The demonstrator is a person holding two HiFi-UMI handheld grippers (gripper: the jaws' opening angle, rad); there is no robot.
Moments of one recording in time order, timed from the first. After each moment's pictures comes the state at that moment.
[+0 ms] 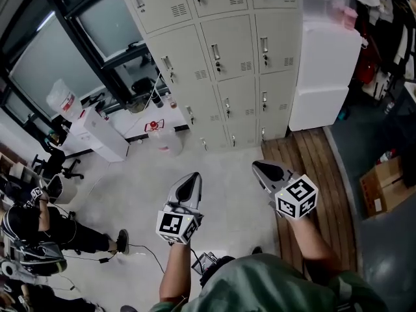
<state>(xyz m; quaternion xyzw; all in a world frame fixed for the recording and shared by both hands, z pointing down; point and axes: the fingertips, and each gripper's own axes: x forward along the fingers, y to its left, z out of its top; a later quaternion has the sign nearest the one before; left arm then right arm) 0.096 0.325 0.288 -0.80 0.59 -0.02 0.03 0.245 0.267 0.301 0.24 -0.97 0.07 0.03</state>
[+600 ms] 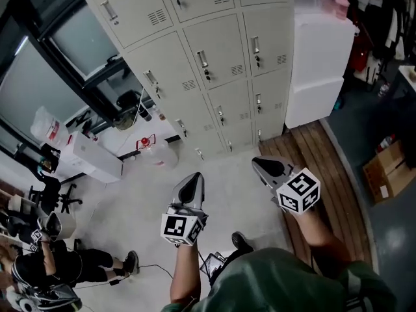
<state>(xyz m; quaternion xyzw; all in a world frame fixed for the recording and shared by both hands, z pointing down) 0.055 0.213 0.293 -0.83 0.55 -0.01 0.02 0.204 0.170 0.305 0.28 -0.96 0.07 0.04</state>
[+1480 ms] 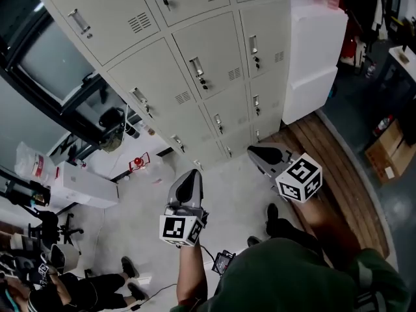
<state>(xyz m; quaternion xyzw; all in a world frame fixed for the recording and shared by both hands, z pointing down) -0.026 0.086 0.285 -0.86 0.50 0.01 0.01 0.120 0.050 0.286 0.33 -0.94 0.06 0.05</state>
